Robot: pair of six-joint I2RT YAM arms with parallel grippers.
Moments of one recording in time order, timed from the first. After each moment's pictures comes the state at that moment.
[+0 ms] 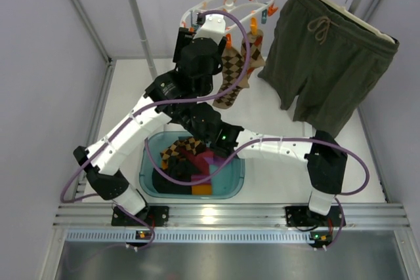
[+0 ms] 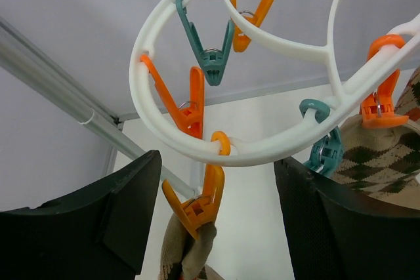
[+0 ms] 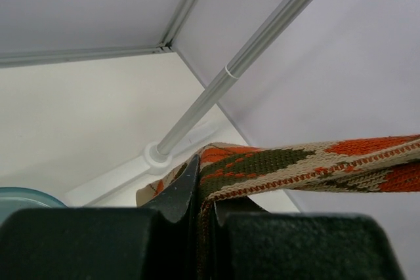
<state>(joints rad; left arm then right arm) -0.89 1.60 1.97 -0.53 -0.94 0.14 1.18 1.77 1.41 0.42 0.35 -0.58</state>
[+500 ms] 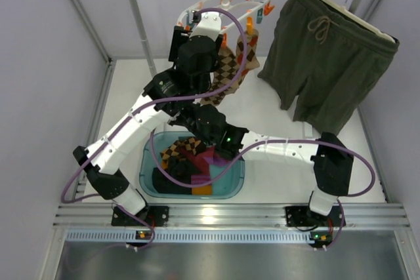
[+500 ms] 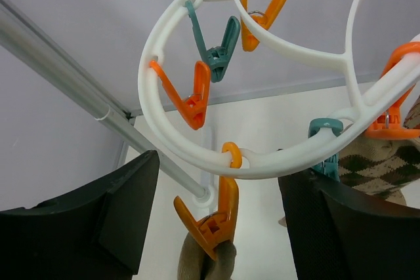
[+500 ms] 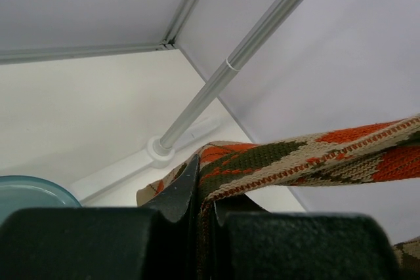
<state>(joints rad) -0.86 1.60 1.97 -0.53 -0.96 0.15 1.18 1.73 1.35 0.43 0.35 -0.57</state>
